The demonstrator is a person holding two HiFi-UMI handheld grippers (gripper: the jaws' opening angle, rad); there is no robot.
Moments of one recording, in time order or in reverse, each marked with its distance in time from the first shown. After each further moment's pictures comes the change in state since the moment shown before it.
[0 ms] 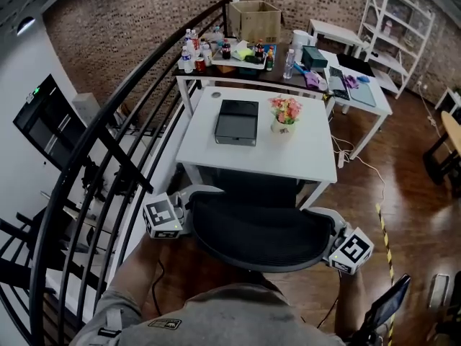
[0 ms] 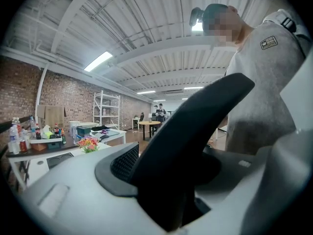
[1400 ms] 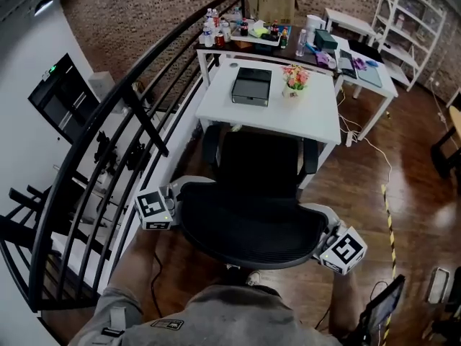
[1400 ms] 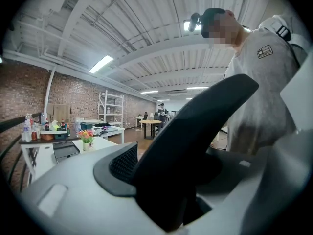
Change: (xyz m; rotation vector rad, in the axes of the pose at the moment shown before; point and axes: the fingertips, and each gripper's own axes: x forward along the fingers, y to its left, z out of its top) left arm -0.059 -0.197 0.002 -0.041 0.023 0.081; right arm -0.074 0.185 -0.003 -0.016 -0.014 0.066
